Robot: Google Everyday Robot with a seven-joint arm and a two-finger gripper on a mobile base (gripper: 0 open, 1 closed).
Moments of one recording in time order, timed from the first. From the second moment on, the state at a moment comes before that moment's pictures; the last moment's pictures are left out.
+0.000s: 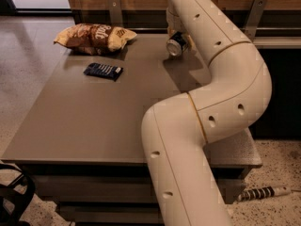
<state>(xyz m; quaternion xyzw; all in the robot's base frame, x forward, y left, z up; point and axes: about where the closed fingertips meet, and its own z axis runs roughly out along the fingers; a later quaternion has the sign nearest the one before) 0.816 -0.140 0.858 0.34 0.92 -0.01 0.19</state>
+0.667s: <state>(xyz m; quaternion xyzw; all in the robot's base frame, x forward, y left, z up) 0.811 -0.155 0.886 0.35 0.91 -0.01 0.21</state>
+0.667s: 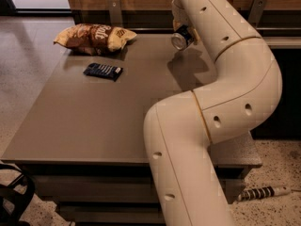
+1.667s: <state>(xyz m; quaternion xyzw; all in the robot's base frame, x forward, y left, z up) 0.781 -0.141 0.874 0.36 0.92 -0.03 0.15</state>
